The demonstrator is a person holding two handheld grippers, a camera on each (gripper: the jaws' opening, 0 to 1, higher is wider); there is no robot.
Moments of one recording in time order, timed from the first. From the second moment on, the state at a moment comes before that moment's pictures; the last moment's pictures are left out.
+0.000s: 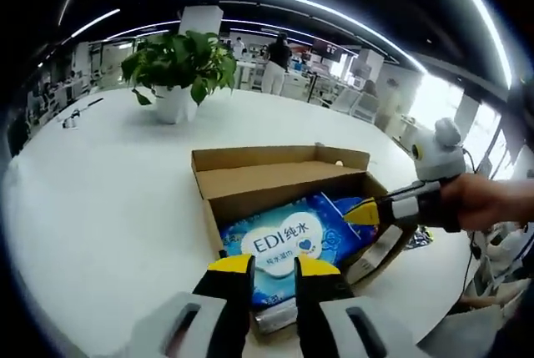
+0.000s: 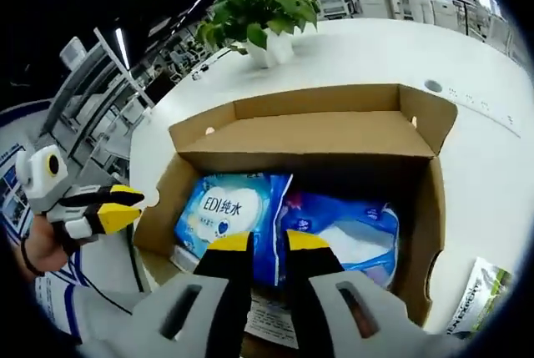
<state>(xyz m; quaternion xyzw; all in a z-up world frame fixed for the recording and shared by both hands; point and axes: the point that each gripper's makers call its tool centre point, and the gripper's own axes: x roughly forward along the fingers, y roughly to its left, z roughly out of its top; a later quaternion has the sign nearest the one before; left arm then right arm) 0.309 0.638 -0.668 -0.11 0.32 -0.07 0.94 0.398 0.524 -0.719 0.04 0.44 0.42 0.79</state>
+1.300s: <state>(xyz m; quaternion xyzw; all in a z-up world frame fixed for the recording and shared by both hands) 0.303 0.637 -0.679 -0.13 0.34 -0.06 0.93 0.388 0.533 -0.716 0.13 0.47 0.40 0.78</state>
